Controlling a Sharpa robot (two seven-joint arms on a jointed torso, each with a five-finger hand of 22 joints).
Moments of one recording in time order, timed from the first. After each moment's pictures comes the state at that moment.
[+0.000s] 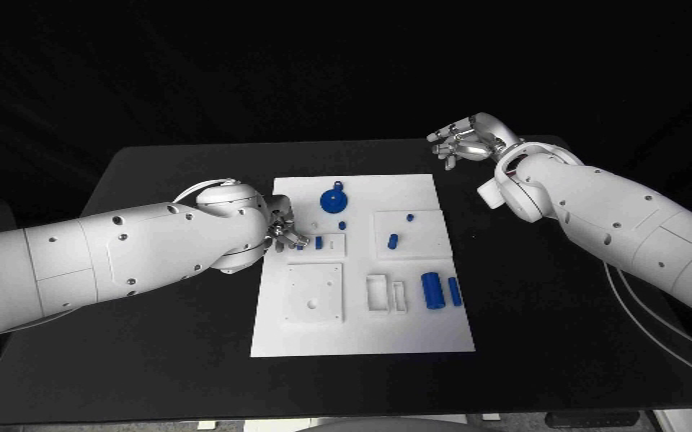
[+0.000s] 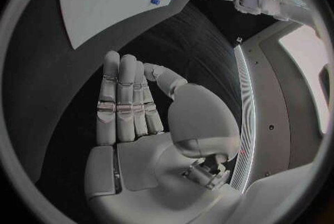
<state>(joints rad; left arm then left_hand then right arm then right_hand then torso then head) 1.34 -0.68 -0.24 1.44 -1.19 0.00 -0.65 1.07 -0.03 0.16 0.15 0.50 0.82 0.04 0.73 0.31 1.09 -0.03 0.94 0.44 1.24 -0.09 1.21 0.63 0.05 1.26 -0.11 0.39 1.31 1.09 -0.62 0.27 0.94 -0.97 -0.22 0.17 1.15 -0.03 0.48 -0.28 0.50 1.04 0.12 0.07 0.07 1.12 0.02 0.68 0.42 1.30 -0.04 0.62 0.73 0.08 1.30 -0.06 0.13 1.04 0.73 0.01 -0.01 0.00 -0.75</state>
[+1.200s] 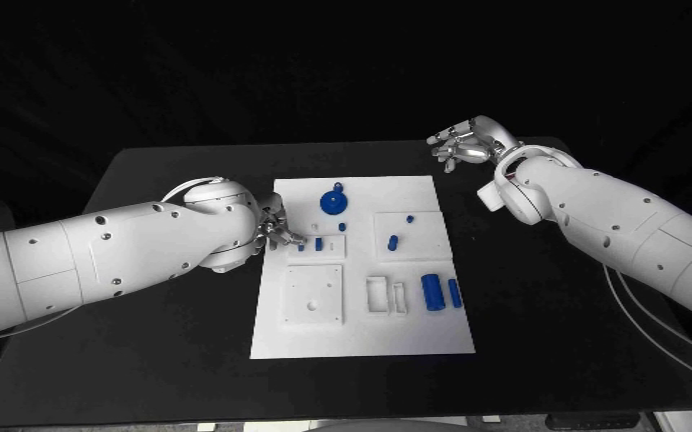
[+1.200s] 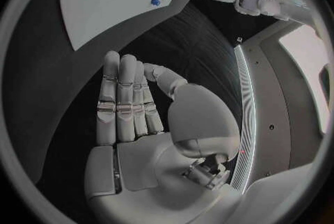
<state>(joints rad) 1.33 -0.72 -0.20 1.45 -1.17 -0.01 -0.65 1.05 -0.09 0.14 0.25 0.37 0.80 0.05 0.75 0.30 1.08 -0.02 0.96 0.43 1.24 -0.08 1.23 0.61 0.05 1.27 -0.10 0.39 1.31 1.08 -0.62 0.27 0.94 -0.97 -0.22 0.17 1.15 -0.03 0.49 -0.28 0.51 1.04 0.12 0.07 0.07 1.12 0.02 0.68 0.42 1.30 -0.04 0.62 0.73 0.08 1.30 -0.06 0.13 1.04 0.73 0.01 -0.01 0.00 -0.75</state>
